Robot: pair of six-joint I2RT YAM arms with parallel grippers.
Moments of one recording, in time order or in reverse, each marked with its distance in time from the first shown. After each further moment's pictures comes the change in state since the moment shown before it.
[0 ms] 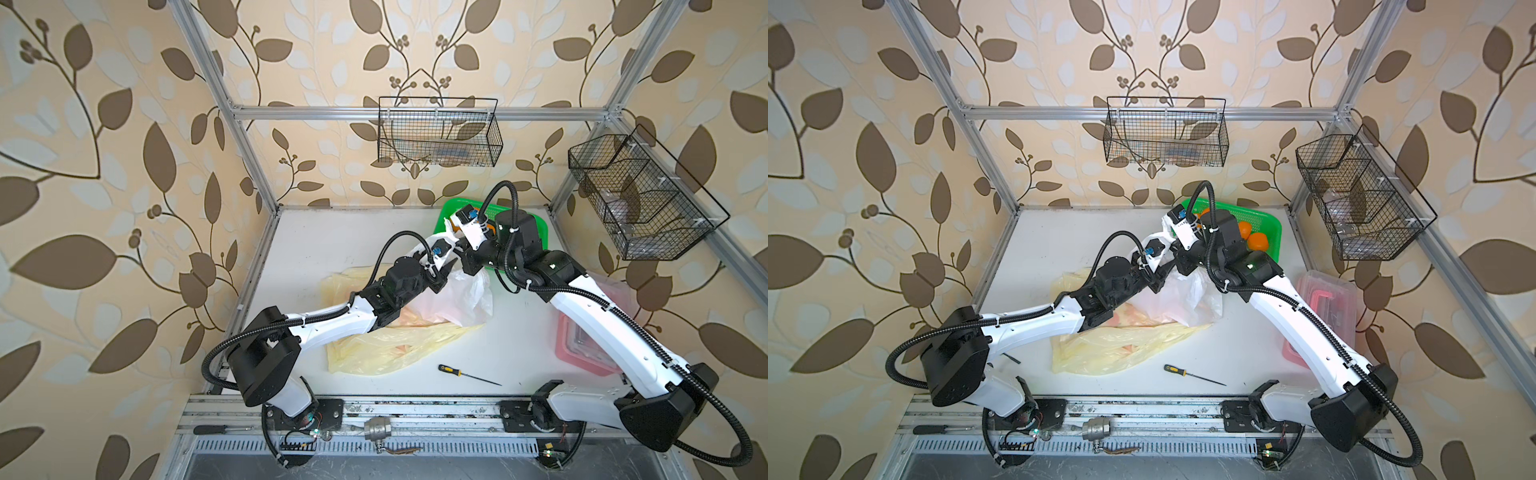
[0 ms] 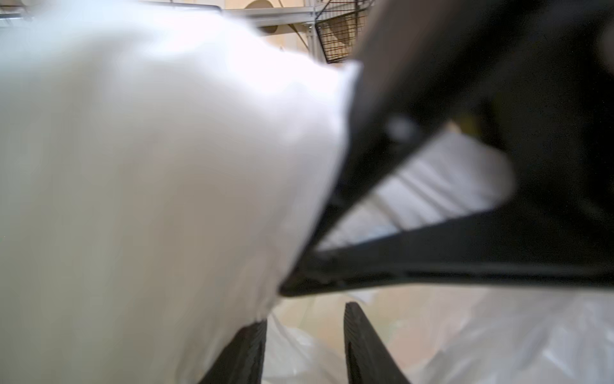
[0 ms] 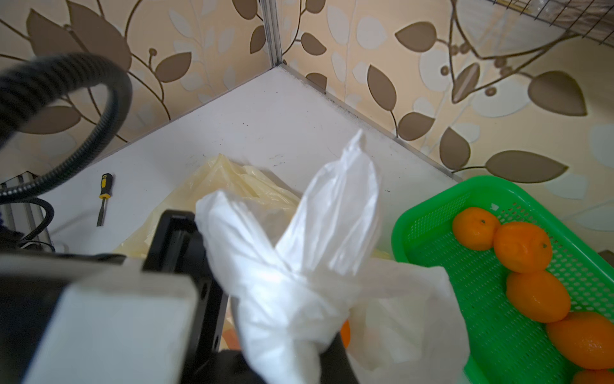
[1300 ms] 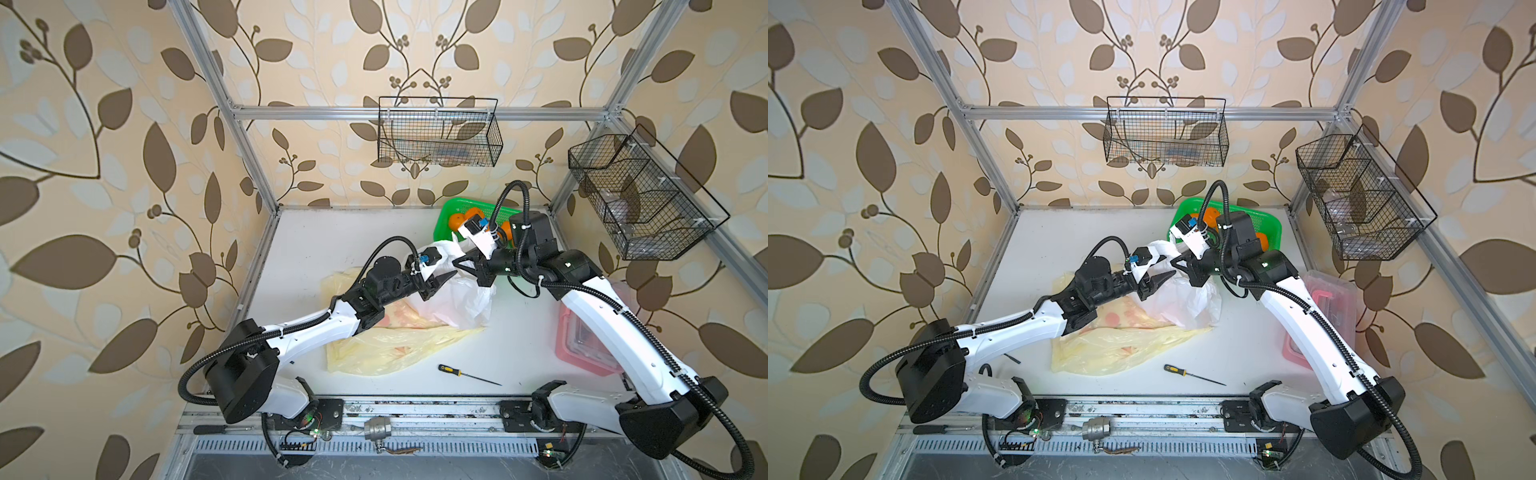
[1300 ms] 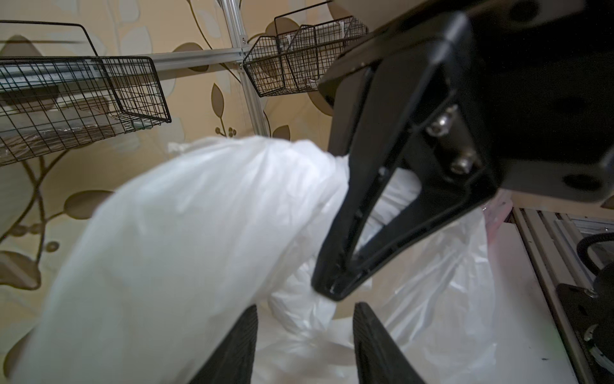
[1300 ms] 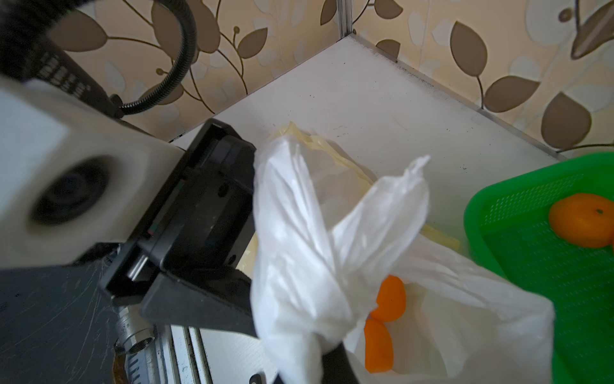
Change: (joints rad) left arm 0.051 -0.129 -0.085 0.011 0.354 0.047; right arm -0.110 -0.036 0.000 -0.181 -0.353 -0.077
